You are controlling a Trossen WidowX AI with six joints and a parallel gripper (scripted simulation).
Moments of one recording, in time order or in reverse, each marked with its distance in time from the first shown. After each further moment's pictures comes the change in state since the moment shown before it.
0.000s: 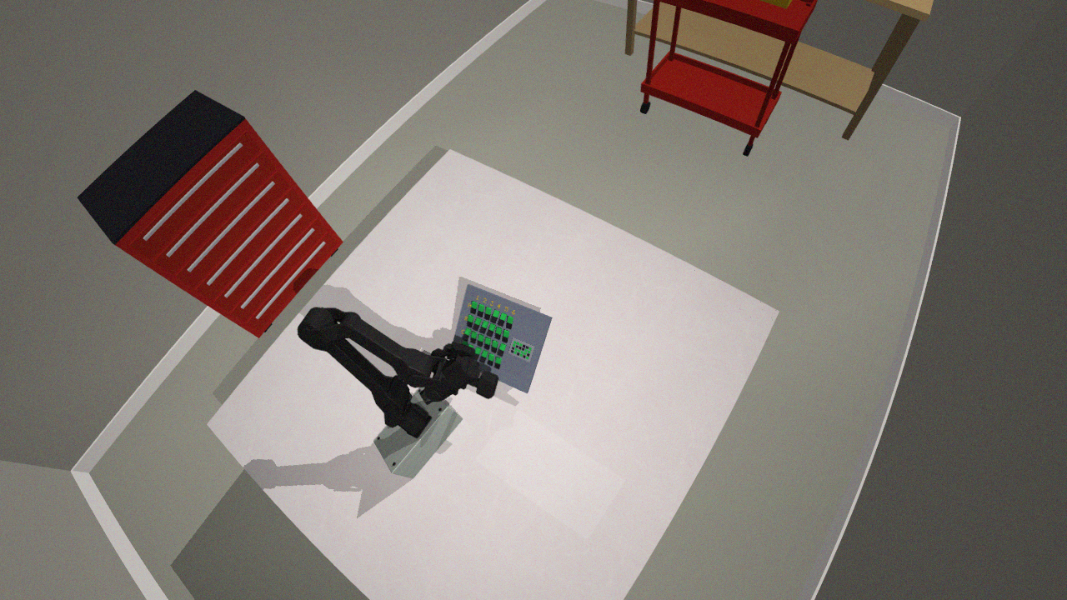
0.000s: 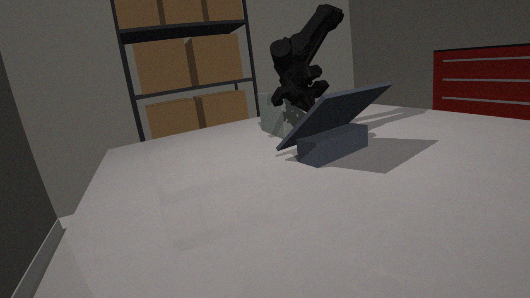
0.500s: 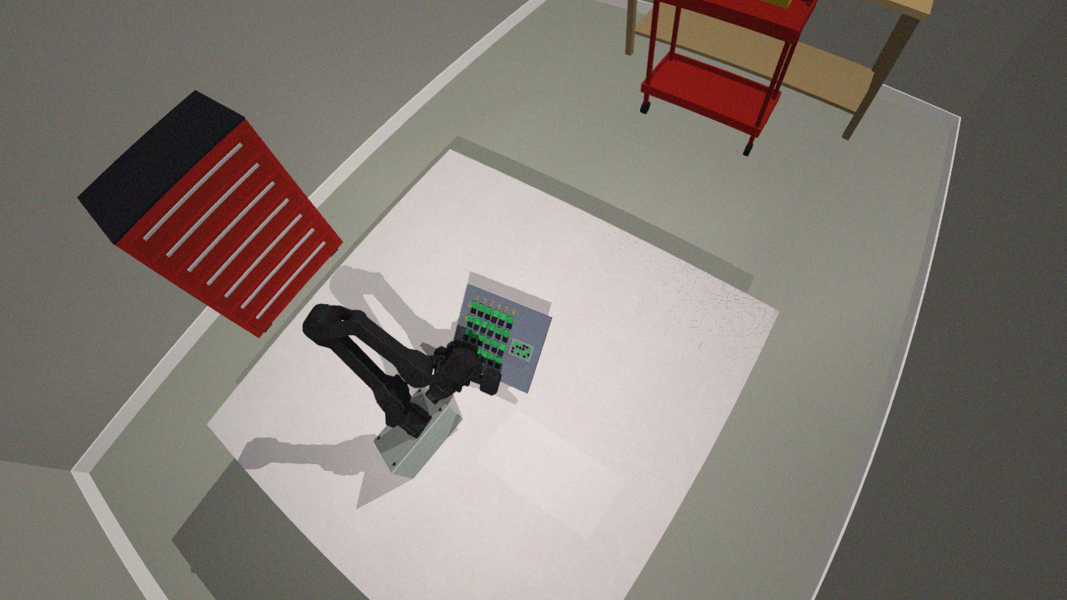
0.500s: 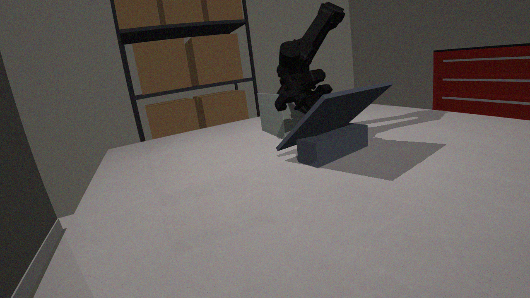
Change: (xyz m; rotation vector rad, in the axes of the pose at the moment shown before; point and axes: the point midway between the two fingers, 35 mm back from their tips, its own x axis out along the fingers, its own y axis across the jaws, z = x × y) arm 0.018 0.001 0.002 -0.004 -0.011 0.007
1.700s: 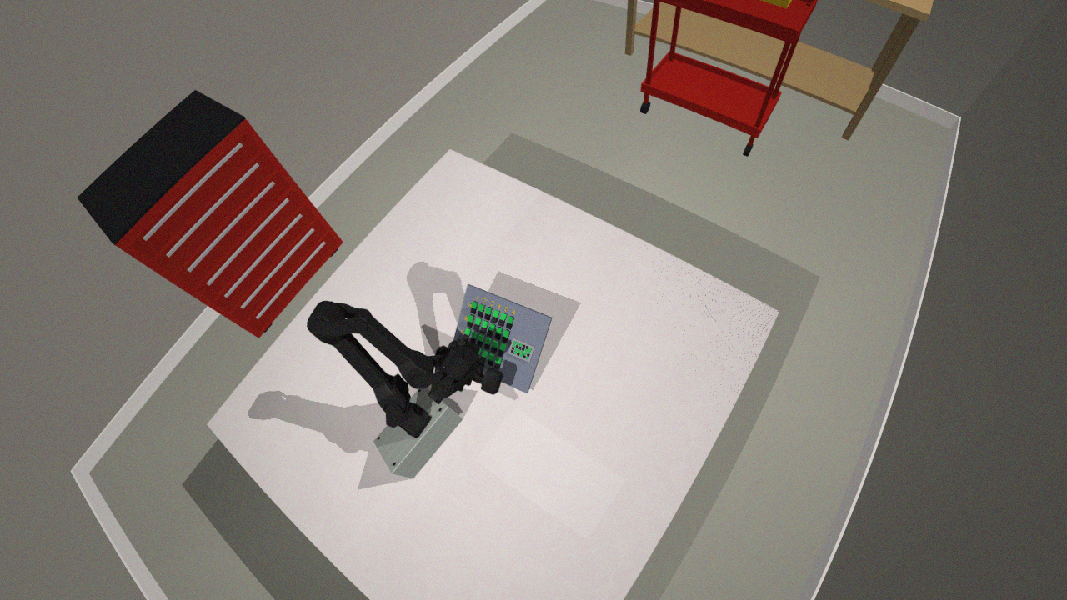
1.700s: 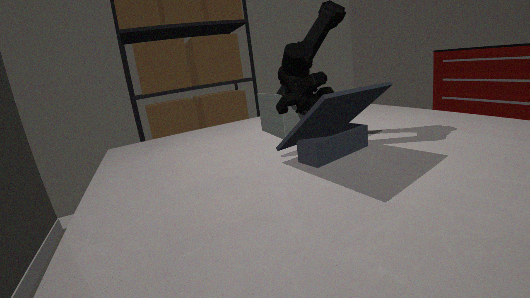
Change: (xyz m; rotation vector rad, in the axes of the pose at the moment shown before) arm 0.009 0.001 -0.002 0.004 0.002 0.002
